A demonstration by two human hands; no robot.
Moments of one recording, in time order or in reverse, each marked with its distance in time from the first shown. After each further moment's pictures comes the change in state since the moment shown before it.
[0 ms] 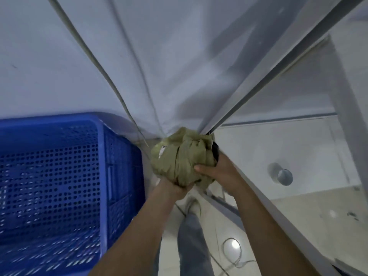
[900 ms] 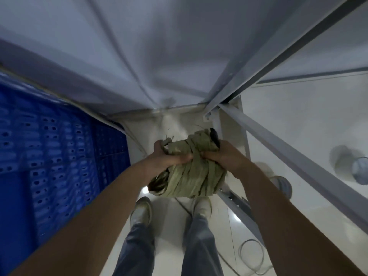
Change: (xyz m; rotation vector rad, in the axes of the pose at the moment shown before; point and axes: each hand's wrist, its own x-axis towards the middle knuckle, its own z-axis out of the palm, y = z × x) left_hand 0.235 0.070 -0.040 1.049 -0.064 0.237; right_hand 0.202 0.230 -0.036 -0.142 -0.037 0.352
